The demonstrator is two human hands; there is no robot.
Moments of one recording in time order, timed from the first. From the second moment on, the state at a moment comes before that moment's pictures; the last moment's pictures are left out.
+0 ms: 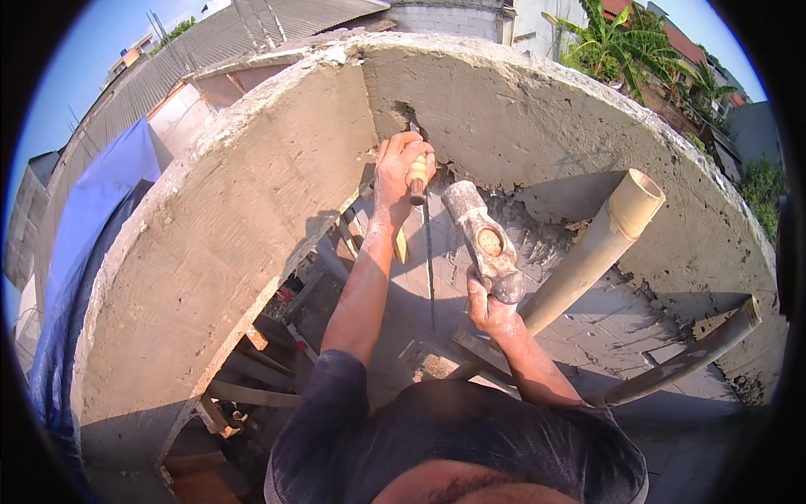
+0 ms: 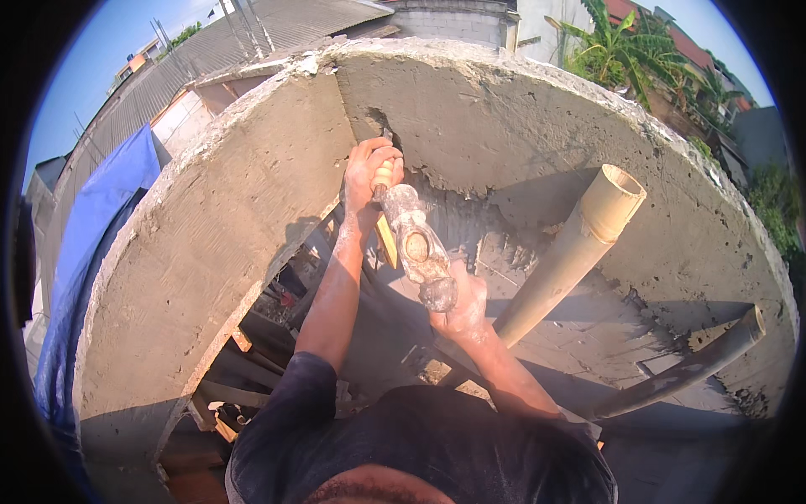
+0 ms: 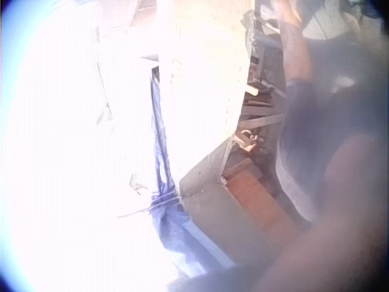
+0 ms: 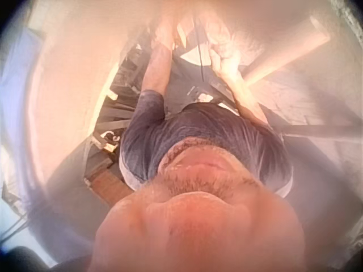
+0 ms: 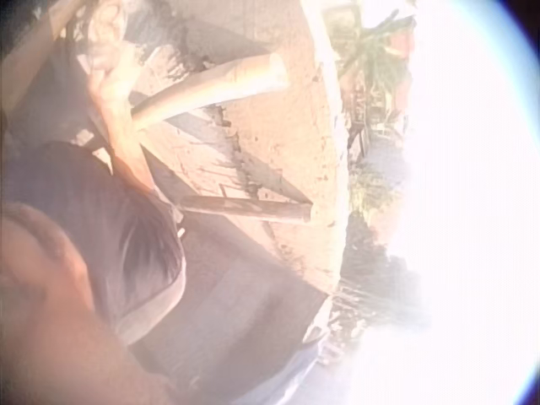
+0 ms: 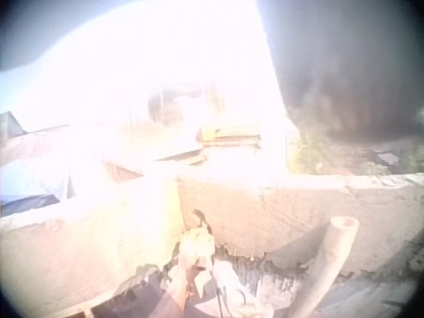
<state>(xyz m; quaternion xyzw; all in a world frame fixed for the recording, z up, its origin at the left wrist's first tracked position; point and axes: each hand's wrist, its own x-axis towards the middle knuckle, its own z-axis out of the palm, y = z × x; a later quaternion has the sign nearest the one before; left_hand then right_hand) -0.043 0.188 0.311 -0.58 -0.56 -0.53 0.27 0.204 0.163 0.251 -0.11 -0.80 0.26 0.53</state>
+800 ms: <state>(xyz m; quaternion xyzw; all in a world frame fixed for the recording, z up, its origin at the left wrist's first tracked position) -0.041 0.205 0.327 -0.57 -0.59 -0.51 0.27 0.190 0.168 0.269 -0.14 -0.82 0.26 0.49</state>
